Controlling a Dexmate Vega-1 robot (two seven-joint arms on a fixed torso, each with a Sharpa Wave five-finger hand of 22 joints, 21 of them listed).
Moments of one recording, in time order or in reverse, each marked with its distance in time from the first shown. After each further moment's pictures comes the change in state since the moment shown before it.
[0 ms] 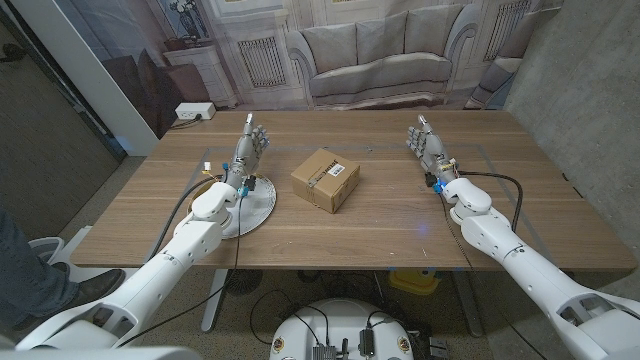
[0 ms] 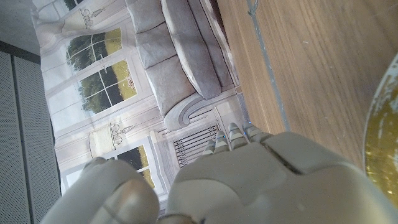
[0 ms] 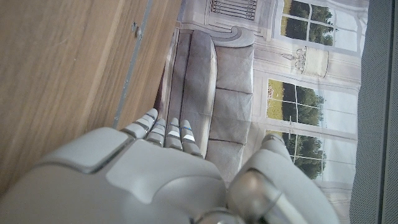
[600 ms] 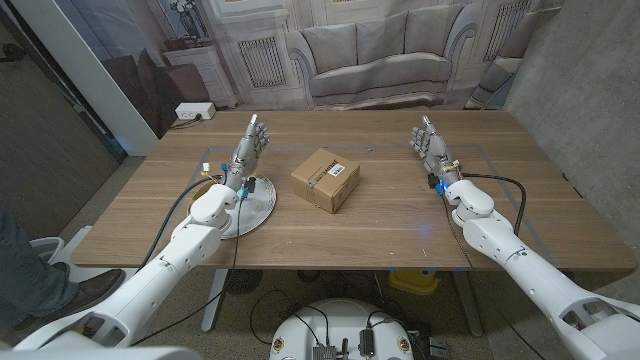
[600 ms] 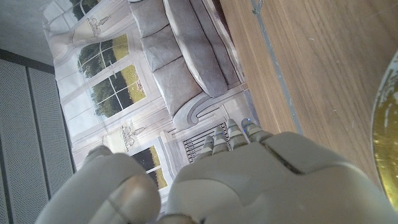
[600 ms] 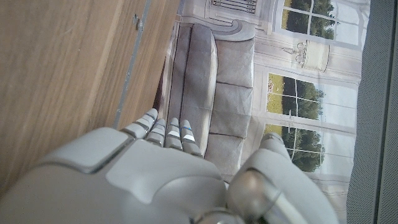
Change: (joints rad) left arm 0.042 0.025 -0.002 -0.069 0.046 -0.035 0.053; left_hand 0.065 0.024 0.022 -0.029 0.004 0.055 -0.006 0.012 0.000 0.061 0.000 0.015 0.000 0.057 -0.011 0.008 -0.002 0.041 0.001 0.011 0.000; right arm -0.010 -0.001 0.011 0.001 0.004 0.015 -0.015; right_hand 0.004 0.004 0.004 -0.004 0.000 0.000 0.000 0.000 0.005 0.000 0.000 0.000 0.000 0.000 0.000 0.000 0.000 0.000 0.000 0.000 0.000
